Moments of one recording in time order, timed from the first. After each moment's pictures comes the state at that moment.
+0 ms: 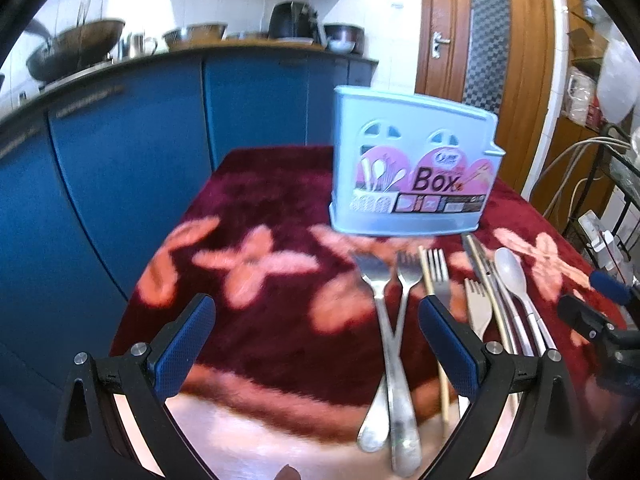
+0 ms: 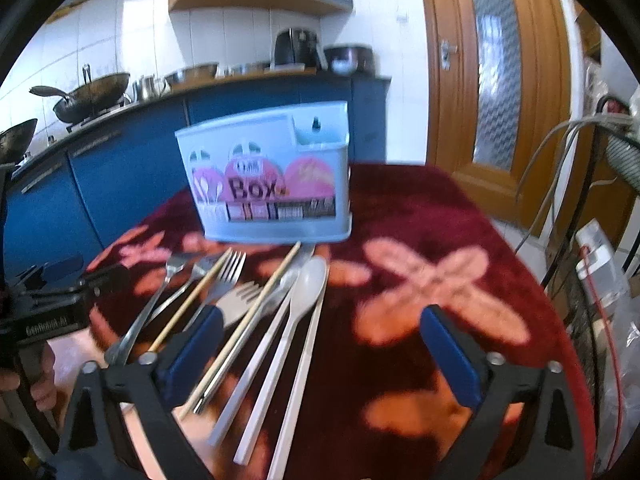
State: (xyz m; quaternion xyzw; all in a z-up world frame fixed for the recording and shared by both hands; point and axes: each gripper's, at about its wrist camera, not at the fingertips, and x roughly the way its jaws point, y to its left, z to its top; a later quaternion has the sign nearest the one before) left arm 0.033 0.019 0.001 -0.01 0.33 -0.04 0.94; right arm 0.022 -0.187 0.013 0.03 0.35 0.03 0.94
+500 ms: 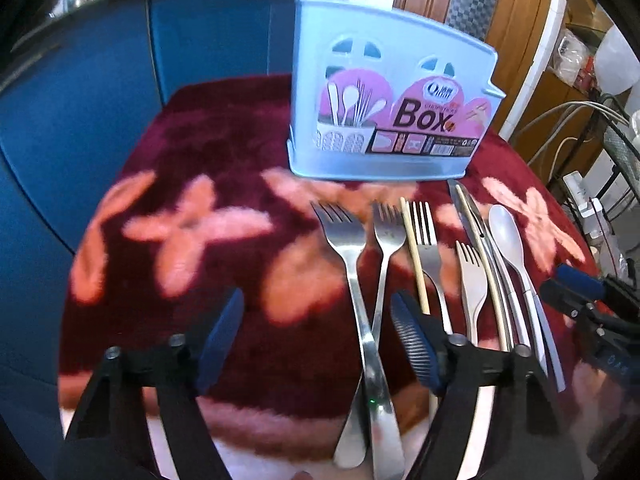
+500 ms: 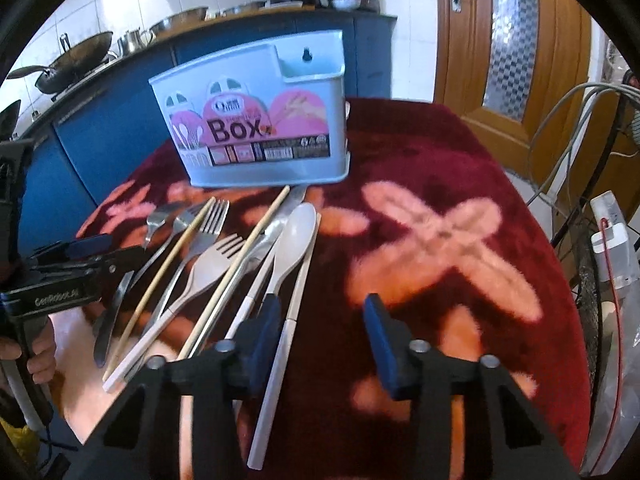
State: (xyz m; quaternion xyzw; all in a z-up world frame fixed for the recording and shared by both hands) left arm 0.078 0.002 -0.025 -0.02 0.46 -0.11 0.88; right arm 0.048 -0.196 -0.002 0.03 0.46 0.04 0.89
